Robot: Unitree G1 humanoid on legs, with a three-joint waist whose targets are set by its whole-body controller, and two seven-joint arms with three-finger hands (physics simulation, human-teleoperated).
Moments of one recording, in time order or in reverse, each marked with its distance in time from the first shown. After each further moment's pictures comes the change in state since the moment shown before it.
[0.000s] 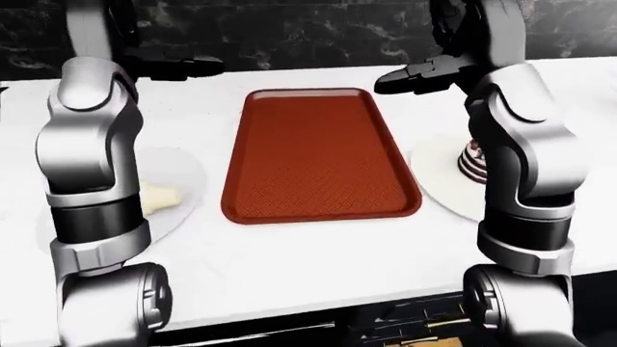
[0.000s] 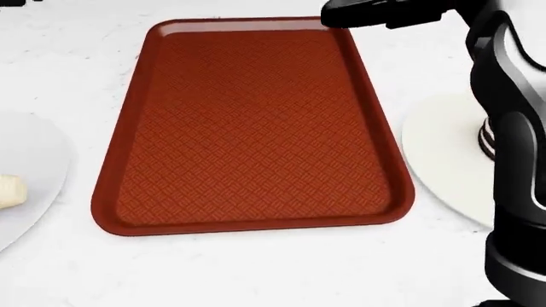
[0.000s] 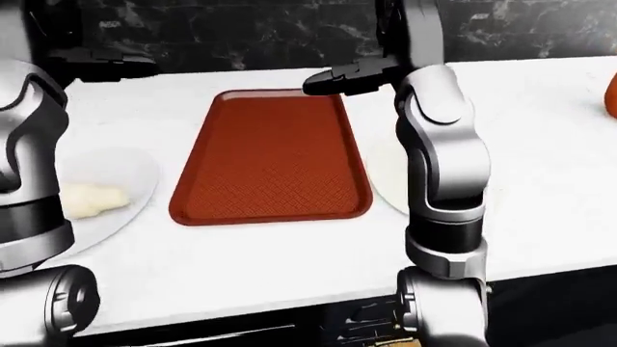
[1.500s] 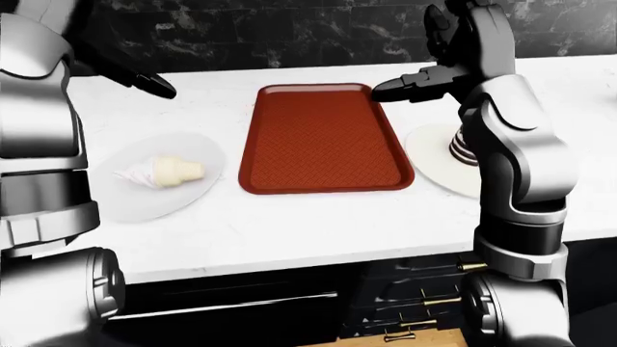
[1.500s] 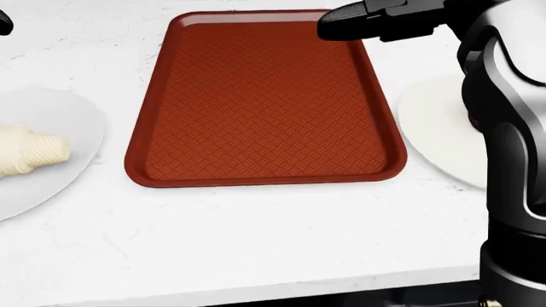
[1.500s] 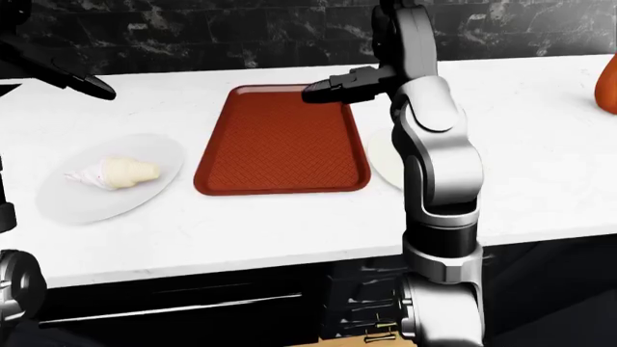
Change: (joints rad) left arm -0.116 0.210 -0.075 0.273 0.524 -0.240 -0.489; right arm 0.031 0.016 0.003 -0.003 0.013 0.001 -0.012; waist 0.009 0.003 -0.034
